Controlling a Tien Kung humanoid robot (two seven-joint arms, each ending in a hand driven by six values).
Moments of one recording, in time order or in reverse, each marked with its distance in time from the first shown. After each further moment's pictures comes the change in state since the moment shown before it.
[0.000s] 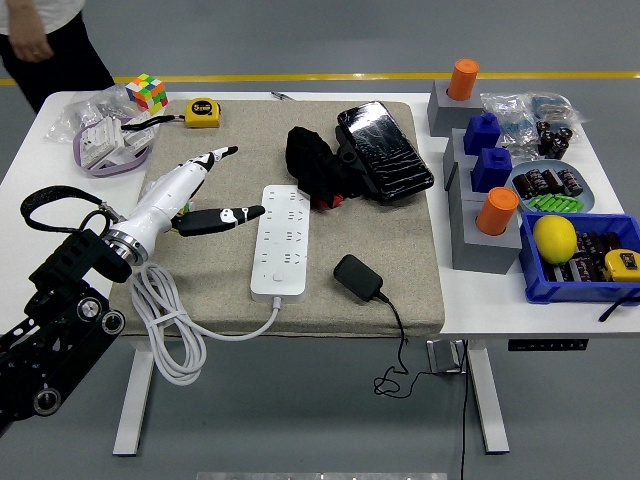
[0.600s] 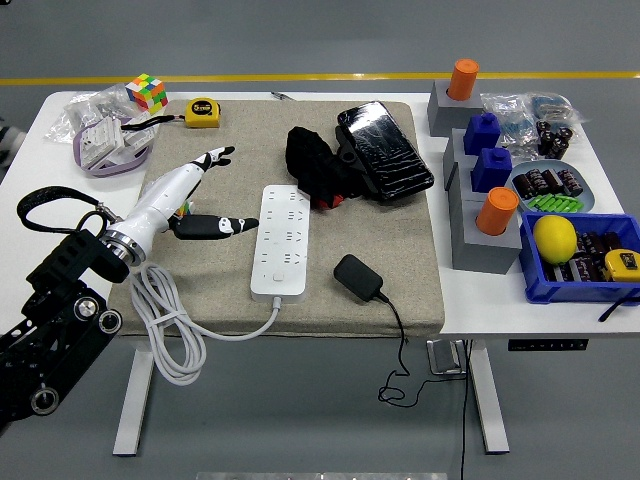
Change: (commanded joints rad) left arm 0.000 -0.002 -0.007 0.002 -0.012 -0.014 -0.005; right arm 0.004 -0.002 -0.005 0.000 0.001 0.003 -0.002
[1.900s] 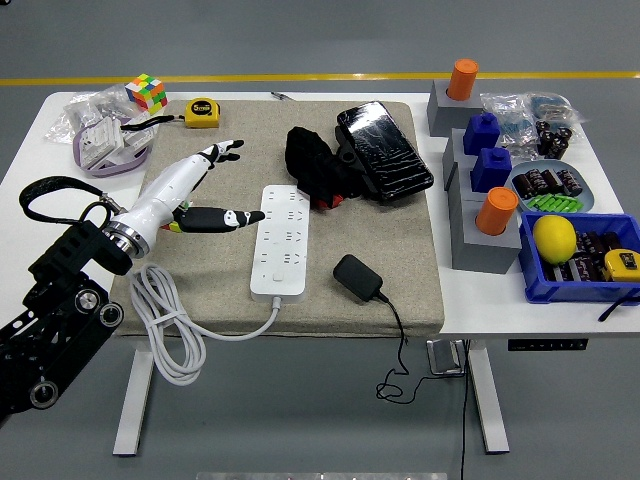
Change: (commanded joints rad) left arm -0.021 0.012 0.019 -0.014 -0.018 -0.005 -0.004; right arm -0.013 0.000 0.018 0.008 -0.007 -0.008 0.001
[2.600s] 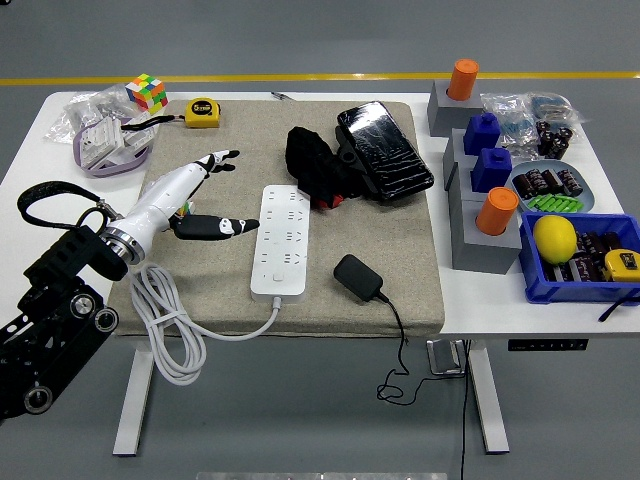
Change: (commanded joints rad) left arm 0.013 0.023 0.009 -0.010 0.003 -0.017 0.015; right arm -0.009 0.002 -0.010 0.017 0.006 -0.002 -0.007
